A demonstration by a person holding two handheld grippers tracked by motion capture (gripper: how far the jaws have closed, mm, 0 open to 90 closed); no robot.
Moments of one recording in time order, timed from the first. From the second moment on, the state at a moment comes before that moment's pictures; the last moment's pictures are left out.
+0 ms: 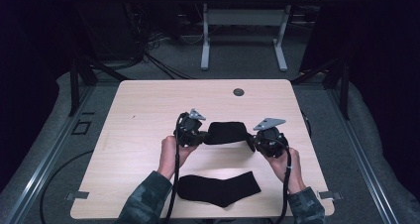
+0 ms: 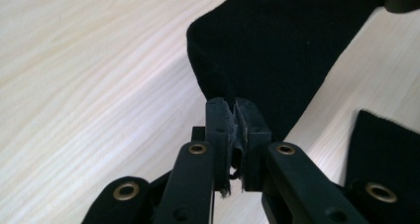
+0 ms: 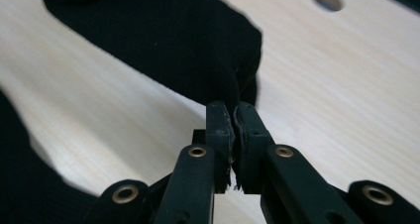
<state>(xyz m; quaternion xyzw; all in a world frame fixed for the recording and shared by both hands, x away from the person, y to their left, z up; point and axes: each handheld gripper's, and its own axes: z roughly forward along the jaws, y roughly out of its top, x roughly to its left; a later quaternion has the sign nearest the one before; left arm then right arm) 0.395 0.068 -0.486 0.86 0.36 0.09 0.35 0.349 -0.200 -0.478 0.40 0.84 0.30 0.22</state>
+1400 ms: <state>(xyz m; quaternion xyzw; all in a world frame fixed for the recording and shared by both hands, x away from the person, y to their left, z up) 0.392 0.113 -0.558 0.87 0.40 0.09 0.27 0.391 -0.214 -0.565 0.48 0.82 0.29 0.11</state>
